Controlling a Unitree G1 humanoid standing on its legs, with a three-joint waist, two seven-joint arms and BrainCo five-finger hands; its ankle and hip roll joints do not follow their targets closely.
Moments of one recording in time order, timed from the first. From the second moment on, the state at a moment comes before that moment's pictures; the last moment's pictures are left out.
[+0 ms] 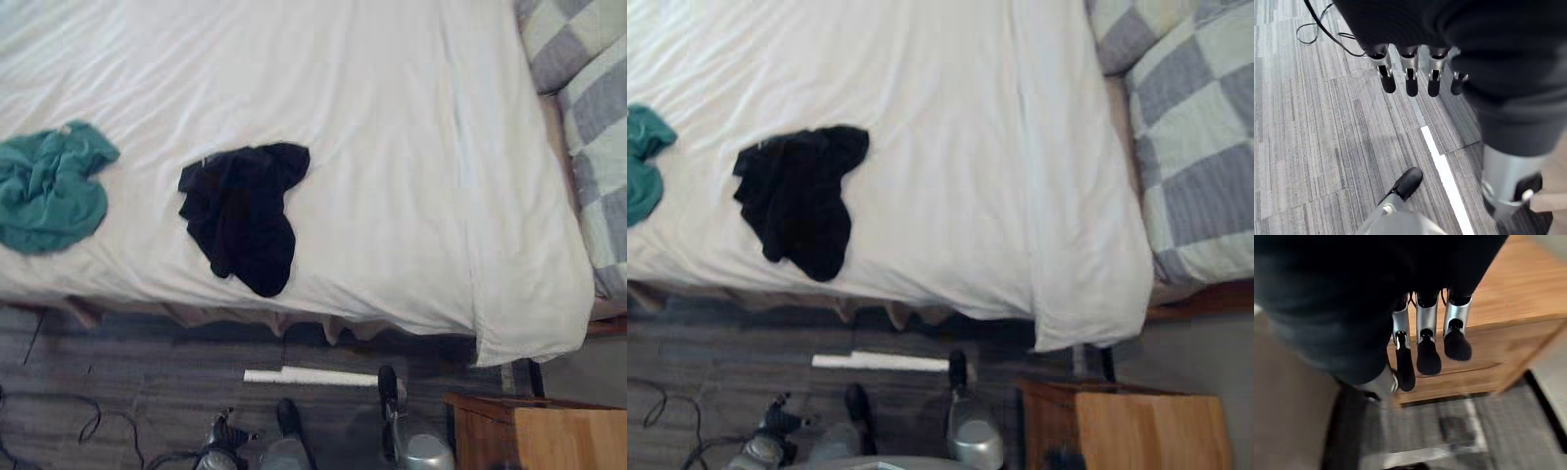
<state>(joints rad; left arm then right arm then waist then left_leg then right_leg) 0.00 0.29 -0.27 1.18 0.04 -0.08 0.17 0.15 -0.20 0.06 1.19 0.26 -0.04 -0.29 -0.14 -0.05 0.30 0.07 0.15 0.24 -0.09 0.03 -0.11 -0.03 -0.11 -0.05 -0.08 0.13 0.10</state>
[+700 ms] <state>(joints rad) -0.03 0.29 -0.27 1.28 0.06 -0.07 0.15 0.03 -0.17 0.16 1.11 0.12 -0.03 -0.17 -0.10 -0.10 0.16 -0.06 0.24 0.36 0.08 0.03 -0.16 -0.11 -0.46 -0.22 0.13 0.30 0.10</state>
